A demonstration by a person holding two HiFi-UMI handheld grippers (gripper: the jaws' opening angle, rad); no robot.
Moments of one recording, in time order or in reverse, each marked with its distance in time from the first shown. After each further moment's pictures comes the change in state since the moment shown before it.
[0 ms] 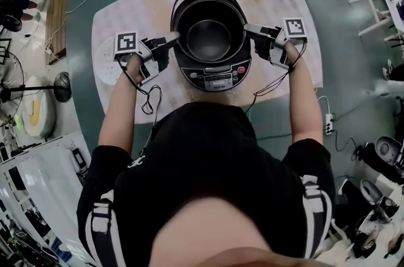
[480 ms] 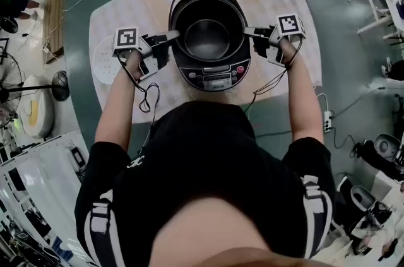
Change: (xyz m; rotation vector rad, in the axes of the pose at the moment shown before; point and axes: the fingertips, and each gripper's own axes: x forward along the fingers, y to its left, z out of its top) left arm 0.007 0.006 0.003 -0.016 0.041 0.033; right arm -0.001 -0.032 0.000 -0.070 0.052 -0.245
